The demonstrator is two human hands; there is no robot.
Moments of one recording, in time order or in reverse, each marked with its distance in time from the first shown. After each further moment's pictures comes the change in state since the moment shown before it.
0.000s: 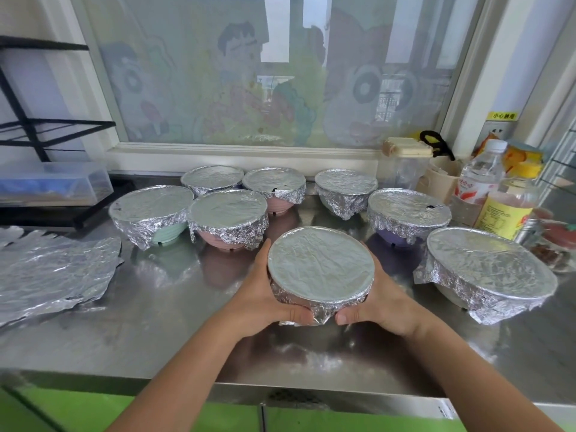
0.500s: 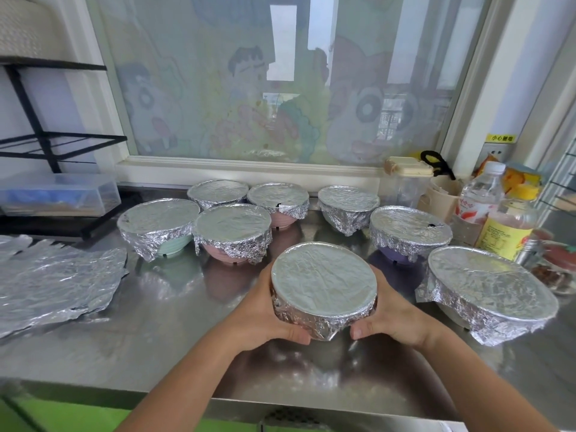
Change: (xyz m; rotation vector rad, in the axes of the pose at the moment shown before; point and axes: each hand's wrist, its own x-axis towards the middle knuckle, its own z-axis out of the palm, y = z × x) left_hand 0.000 0.003 -0.001 0.098 -0.001 0.096; right_hand 0.003 0.003 -0.013 0.087 -0.066 0.106
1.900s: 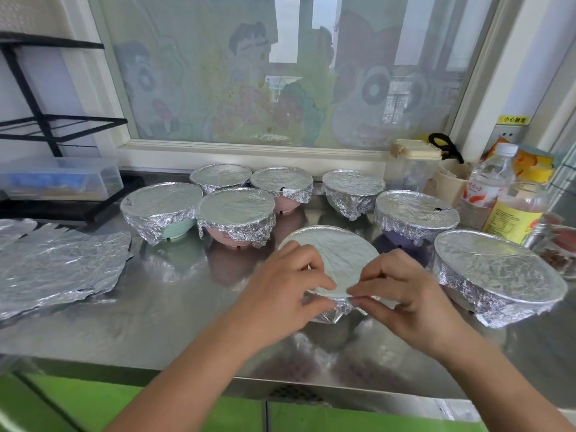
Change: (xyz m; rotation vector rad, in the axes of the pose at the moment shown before) left_hand -0.017 0.061 0.008 0.682 0.099 0.626; right_hand -0.036 -0.054 0.017 -0.780 0.302 -0.727
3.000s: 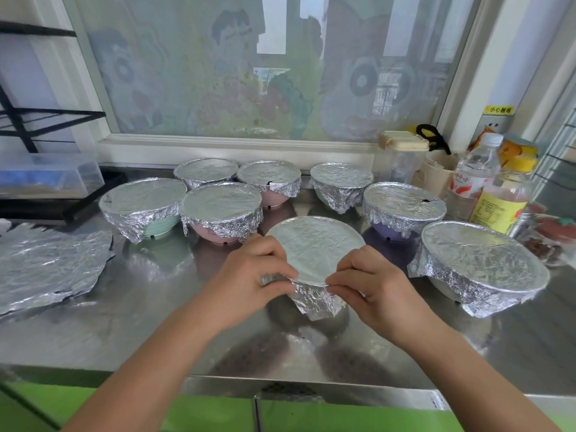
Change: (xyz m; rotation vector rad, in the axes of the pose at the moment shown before) left_hand -0.007 -0.036 -0.004 -0.171 -0.019 -0.104; right_hand 0.003 0.000 0.020 -0.043 -0.017 0.027
